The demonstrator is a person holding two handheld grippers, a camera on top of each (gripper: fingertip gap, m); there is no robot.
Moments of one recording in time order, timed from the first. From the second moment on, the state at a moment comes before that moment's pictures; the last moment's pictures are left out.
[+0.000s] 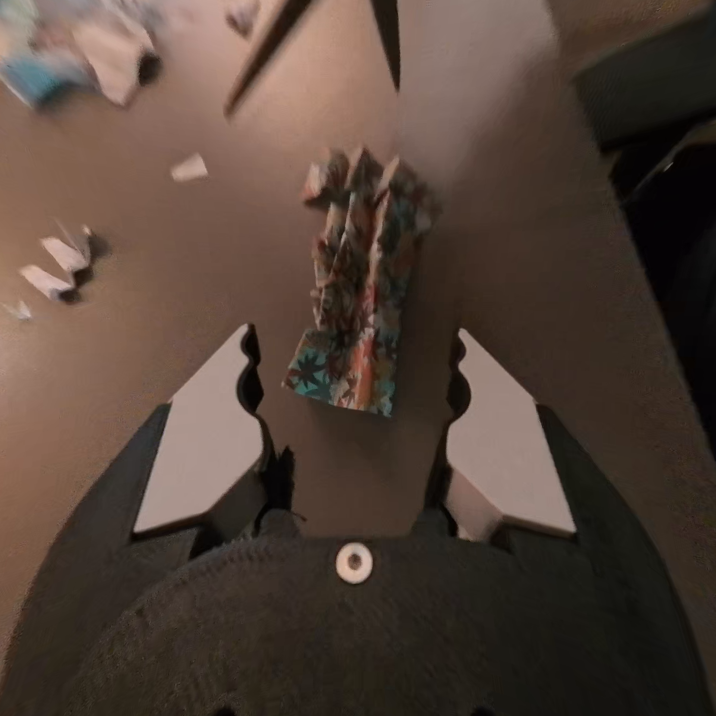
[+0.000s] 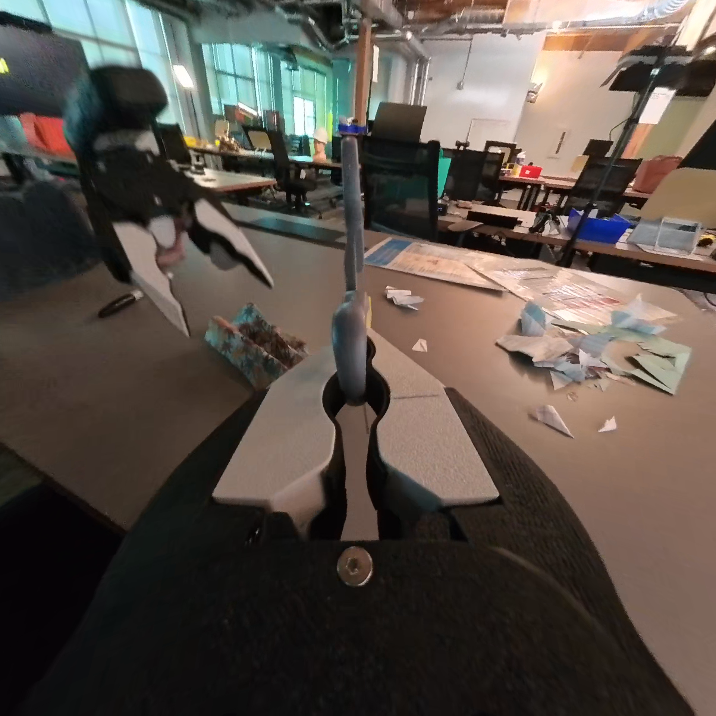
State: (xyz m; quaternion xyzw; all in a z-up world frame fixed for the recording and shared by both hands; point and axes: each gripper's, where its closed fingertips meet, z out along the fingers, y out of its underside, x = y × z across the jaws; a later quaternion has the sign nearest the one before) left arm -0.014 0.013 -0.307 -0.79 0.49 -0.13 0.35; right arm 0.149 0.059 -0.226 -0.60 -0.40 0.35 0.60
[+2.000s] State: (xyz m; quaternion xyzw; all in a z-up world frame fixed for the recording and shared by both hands) left arm -0.013 -0.017 -0.236 -0.71 0.47 -0.22 0.47; right arm 0.068 0.006 -0.237 -0.49 -0.70 0.39 0.34
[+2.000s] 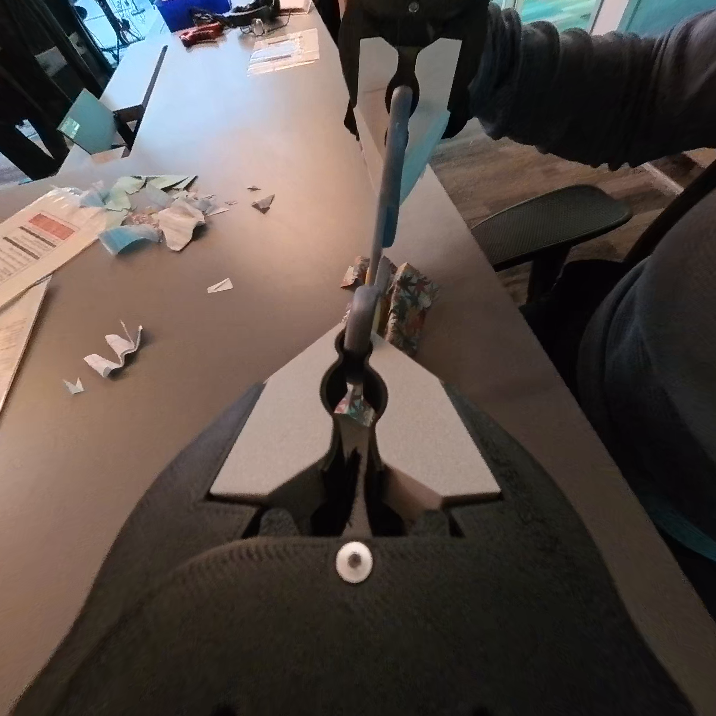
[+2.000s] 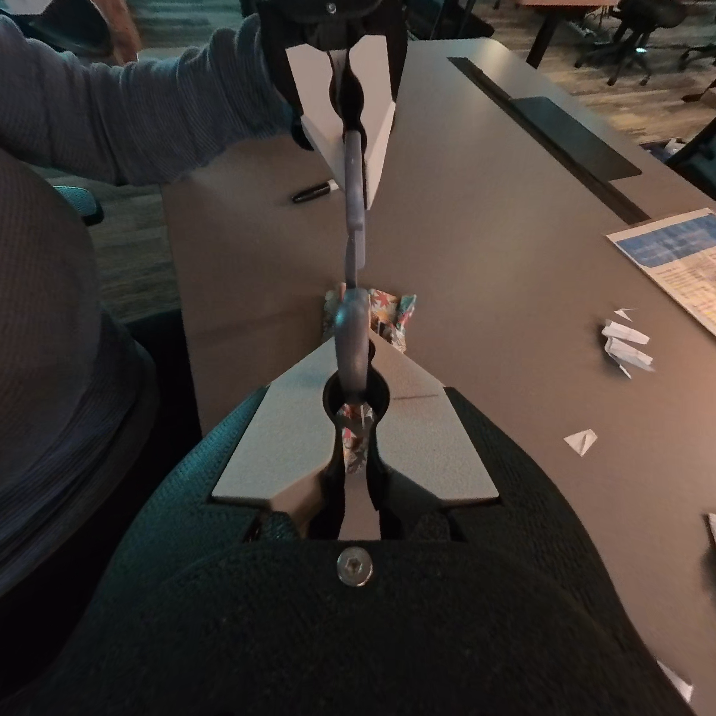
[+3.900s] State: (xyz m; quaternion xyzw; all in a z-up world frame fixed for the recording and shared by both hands) left arm -0.058 0.009 -0.248 -0.73 0.35 -0.29 0.50; right arm 0.030 0.029 -0.246 -0.50 -0.68 0.43 0.32
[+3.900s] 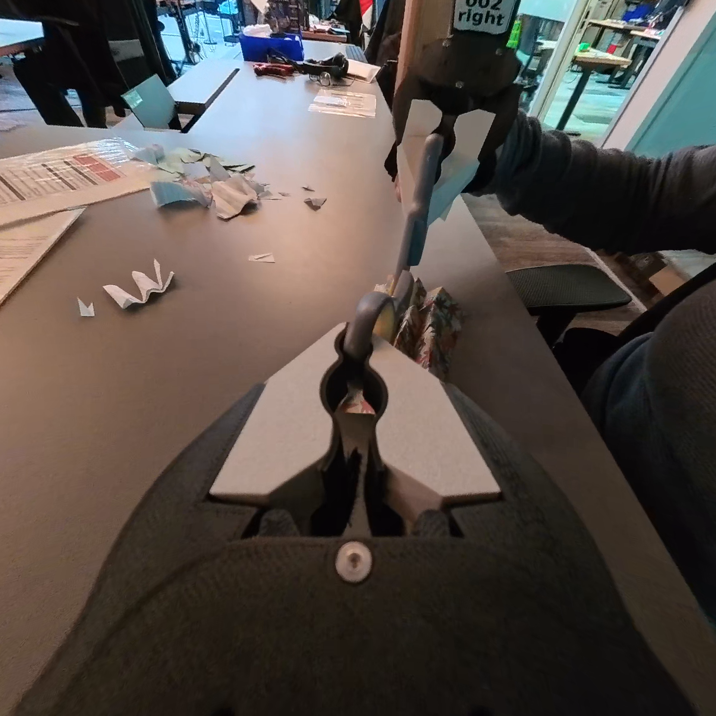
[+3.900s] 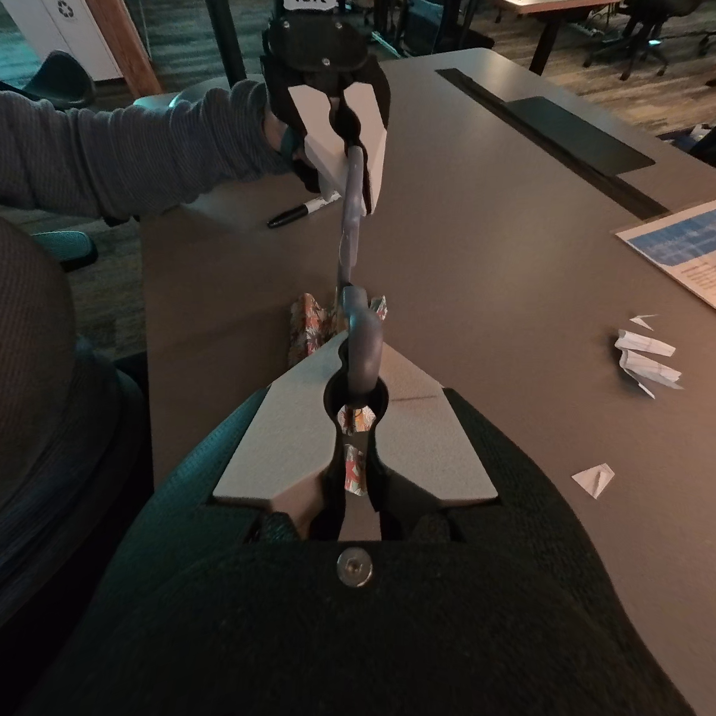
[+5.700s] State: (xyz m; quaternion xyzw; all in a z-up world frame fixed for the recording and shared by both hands) left arm -0.033 -0.015 -0.211 -0.78 0.46 -0.14 0.41; right arm 0.017 0.017 -0.224 -0.48 -0.80 0.27 0.24
